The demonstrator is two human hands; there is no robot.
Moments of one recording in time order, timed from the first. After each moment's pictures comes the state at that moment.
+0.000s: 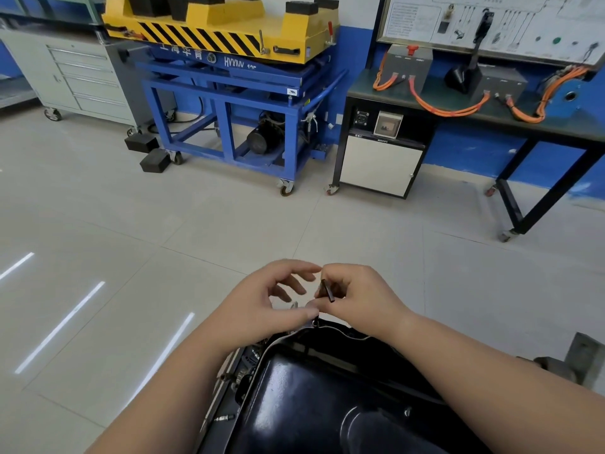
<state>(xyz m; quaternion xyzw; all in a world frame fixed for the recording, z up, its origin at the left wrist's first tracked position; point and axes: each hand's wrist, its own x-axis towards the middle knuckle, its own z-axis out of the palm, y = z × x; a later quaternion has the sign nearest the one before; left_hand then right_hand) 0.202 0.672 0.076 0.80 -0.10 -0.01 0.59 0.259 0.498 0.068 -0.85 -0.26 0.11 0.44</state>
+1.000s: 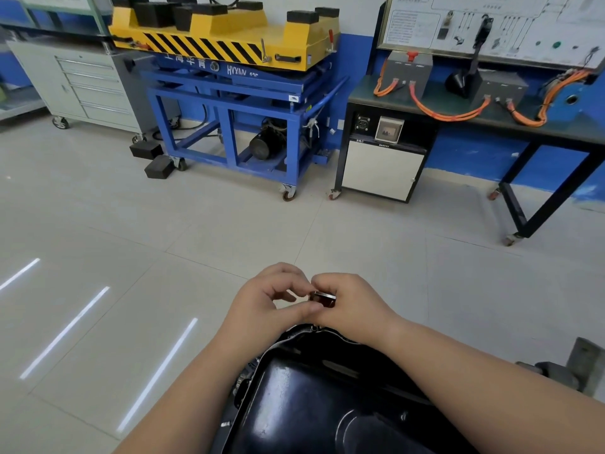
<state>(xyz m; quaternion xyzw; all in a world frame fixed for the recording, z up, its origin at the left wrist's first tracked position) 0.198 0.656 0.075 0.77 -0.04 0.06 0.63 0.253 0.505 0.070 -0.84 -0.27 0.14 0.44</state>
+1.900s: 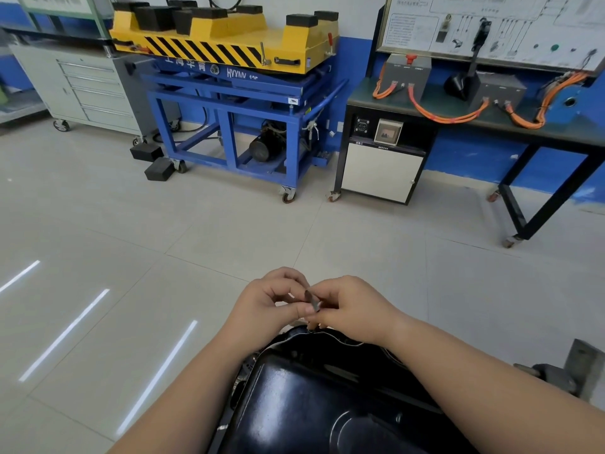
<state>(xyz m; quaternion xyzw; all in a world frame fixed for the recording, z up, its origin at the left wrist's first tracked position) 0.214 0.657 0.052 0.74 -0.06 0.02 0.67 0.259 0.498 0.072 -0.83 -0.29 0.20 0.43</state>
